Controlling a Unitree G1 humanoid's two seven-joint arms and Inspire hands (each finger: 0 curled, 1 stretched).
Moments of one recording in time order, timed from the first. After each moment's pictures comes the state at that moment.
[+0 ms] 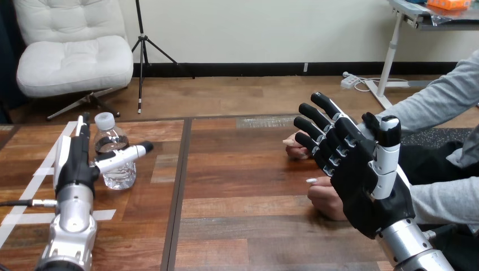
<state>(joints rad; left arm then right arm) -0.55 0.33 0.15 1.06 0.17 -0.26 0.16 0.07 -0.12 -0.08 -0.10 0.43 -0.01 0.46</state>
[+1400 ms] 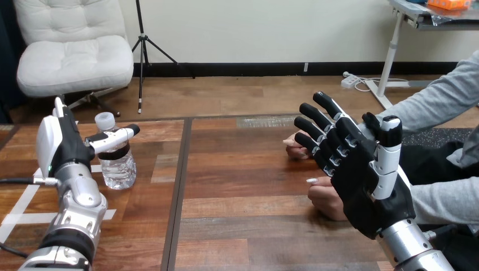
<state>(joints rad) -0.72 0.34 0.05 1.22 0.24 -0.17 0.44 0.07 -0.12 -0.08 -0.10 0.43 -0.01 0.46</state>
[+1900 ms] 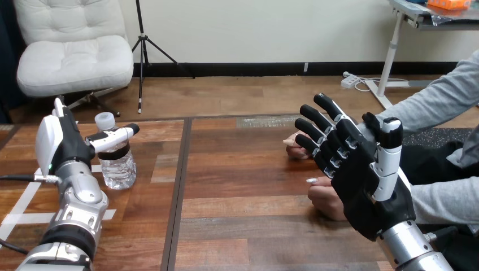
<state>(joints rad) -0.73 0.34 0.03 1.22 0.25 -0.12 0.44 0.08 -0.12 -0.08 -0.10 0.43 -0.01 0.46</state>
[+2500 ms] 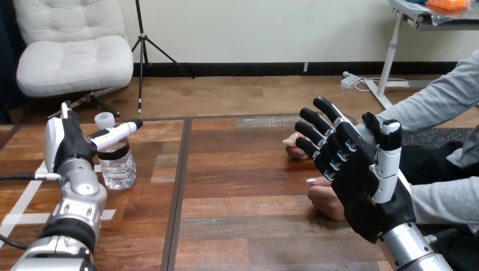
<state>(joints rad) -0.76 0.34 0.08 1.23 0.15 -0.07 0.33 0.09 -0.12 -0.08 -0.11 0.43 0.00 0.46</state>
